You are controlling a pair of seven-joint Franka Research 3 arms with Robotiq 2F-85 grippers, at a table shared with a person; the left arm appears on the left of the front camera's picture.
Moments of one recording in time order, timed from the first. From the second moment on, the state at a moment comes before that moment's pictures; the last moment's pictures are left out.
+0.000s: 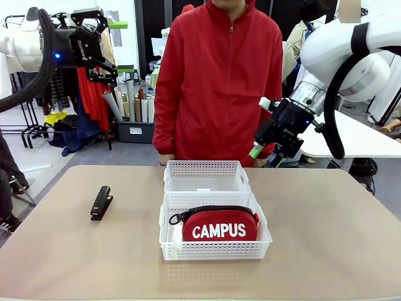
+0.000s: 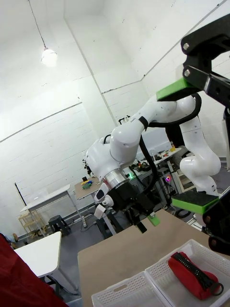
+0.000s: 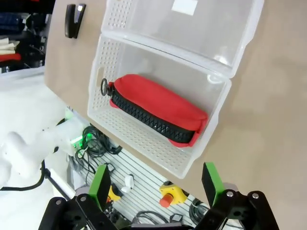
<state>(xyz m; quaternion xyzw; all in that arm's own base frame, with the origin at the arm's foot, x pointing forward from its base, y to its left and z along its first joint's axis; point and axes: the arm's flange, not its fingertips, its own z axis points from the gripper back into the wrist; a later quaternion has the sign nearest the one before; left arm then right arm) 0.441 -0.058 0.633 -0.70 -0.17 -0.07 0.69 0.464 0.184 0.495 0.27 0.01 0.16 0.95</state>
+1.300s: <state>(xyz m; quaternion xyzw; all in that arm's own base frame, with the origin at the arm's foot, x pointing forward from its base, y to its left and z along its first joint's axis) 0.441 -0.058 0.633 -0.70 -0.17 -0.07 0.69 0.553 0.015 0.620 0.60 -0.16 -0.11 0.77</state>
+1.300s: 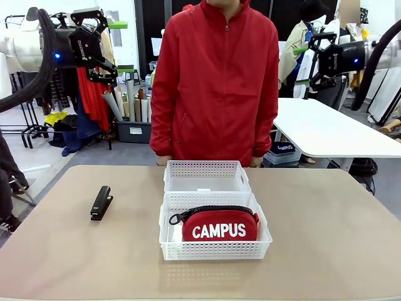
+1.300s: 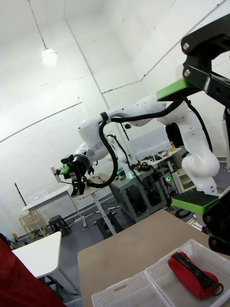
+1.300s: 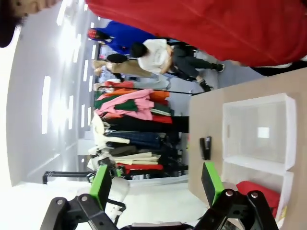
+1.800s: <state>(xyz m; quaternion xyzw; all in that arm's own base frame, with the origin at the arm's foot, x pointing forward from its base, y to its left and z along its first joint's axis) 0.441 -0.058 0.633 -0.70 -0.17 -0.07 0.69 0.553 0.019 0.631 0.66 -0.12 -0.07 0.74</state>
